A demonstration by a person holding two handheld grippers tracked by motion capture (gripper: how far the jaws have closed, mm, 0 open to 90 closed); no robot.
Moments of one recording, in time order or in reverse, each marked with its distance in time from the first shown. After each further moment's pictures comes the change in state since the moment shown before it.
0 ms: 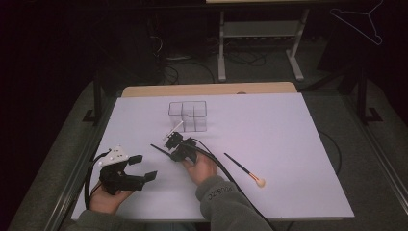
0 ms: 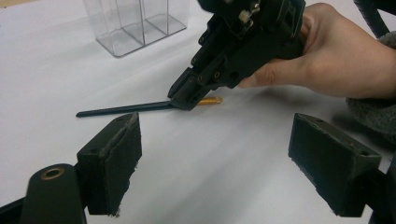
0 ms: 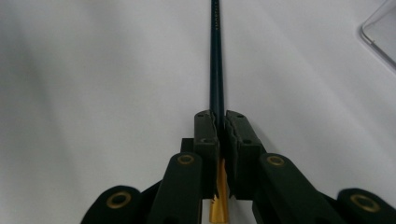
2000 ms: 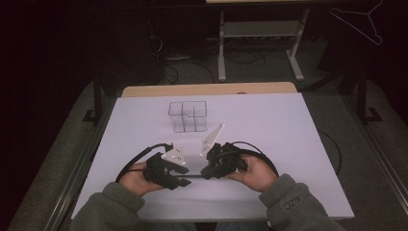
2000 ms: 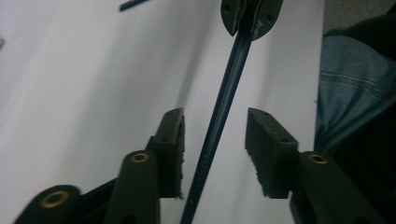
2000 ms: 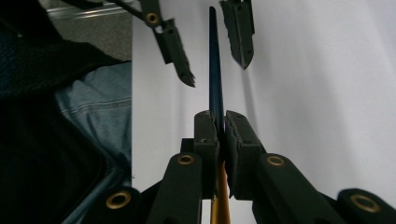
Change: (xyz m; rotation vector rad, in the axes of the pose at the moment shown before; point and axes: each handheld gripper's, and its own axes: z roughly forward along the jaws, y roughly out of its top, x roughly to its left) left arm -0.066 0.066 0.078 0.417 -0.342 0.475; right arm 0.001 -0.069 -0.146 0.031 0.279 -0.390
